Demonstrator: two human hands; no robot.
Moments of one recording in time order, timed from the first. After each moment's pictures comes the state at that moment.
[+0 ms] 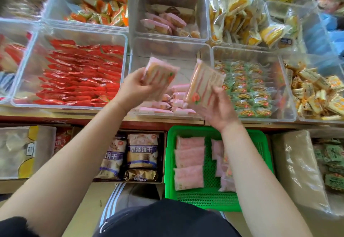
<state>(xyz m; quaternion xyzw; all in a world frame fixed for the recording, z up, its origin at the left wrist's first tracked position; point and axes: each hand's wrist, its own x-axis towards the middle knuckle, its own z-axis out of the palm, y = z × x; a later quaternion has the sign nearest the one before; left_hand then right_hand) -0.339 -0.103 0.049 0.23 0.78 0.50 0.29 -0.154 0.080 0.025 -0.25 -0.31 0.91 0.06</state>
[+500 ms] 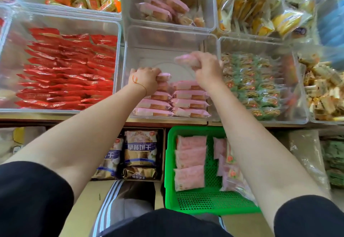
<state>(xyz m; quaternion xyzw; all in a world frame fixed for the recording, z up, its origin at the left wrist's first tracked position) -0.402 -0.024 -0.058 0.41 0.88 0.03 0.22 -0.272 0.140 -0.020 -0.35 -0.91 0.21 0.08</state>
